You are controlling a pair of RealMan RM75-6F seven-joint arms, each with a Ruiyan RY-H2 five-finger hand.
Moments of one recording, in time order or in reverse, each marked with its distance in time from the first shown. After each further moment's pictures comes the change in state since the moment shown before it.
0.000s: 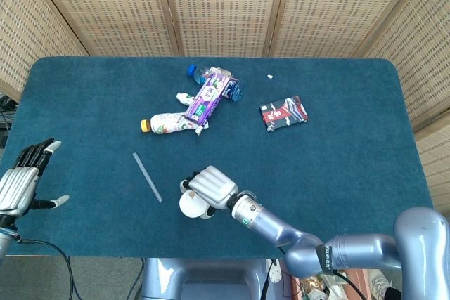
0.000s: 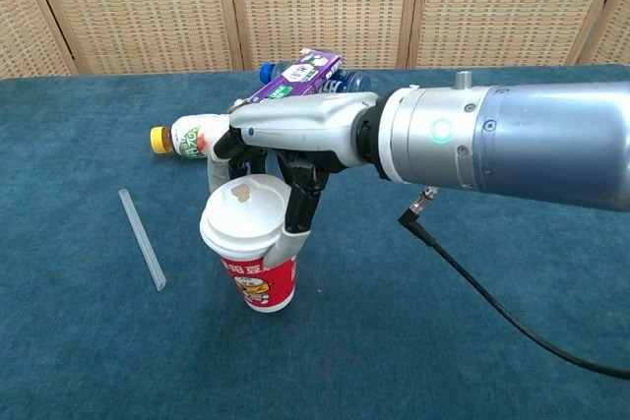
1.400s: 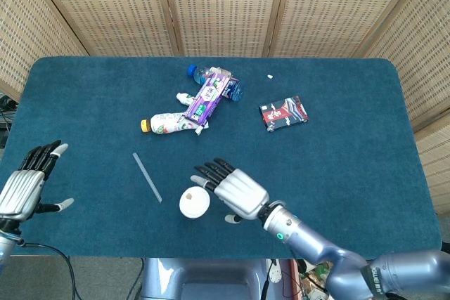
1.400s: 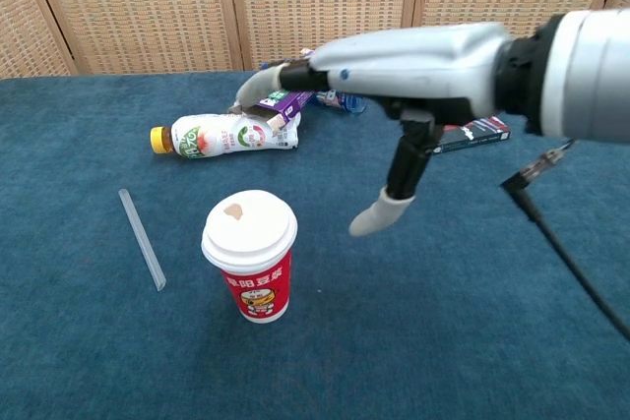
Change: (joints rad) left arm 0.007 -0.020 0.022 0.007 0.078 0.043 0.012; right arm -0.109 0.307 -0.135 -0.287 -0.214 0.182 0.013
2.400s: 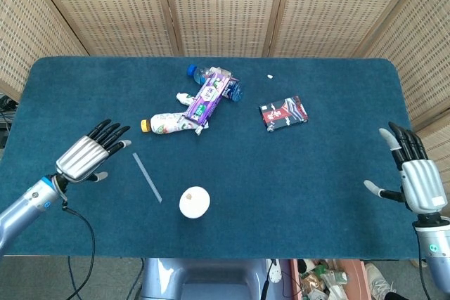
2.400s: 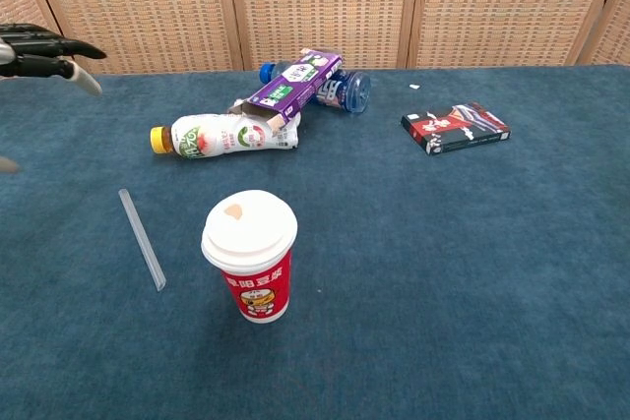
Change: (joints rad) left arm -0.377 -0.221 0.004 0.563 0.371 -0.200 -0.064; right arm -0.629 0.188 -0.072 0.452 -0.243 0.609 0.681
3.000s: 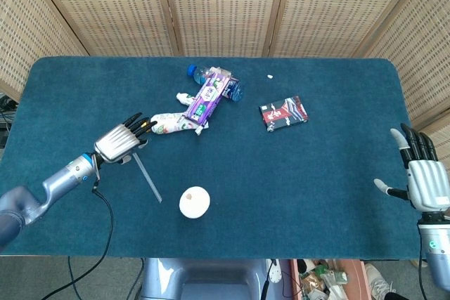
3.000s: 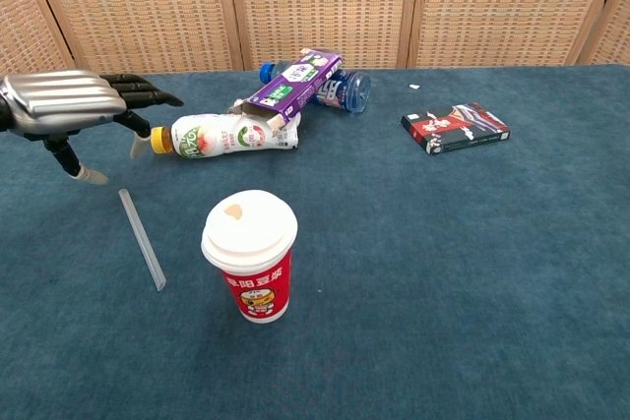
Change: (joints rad) left arm -0.194 -0.382 0.116 0.630 0.072 -0.043 -0.265; right arm -0.041 -0.033 0.067 0.035 0.062 -0.082 -0.111
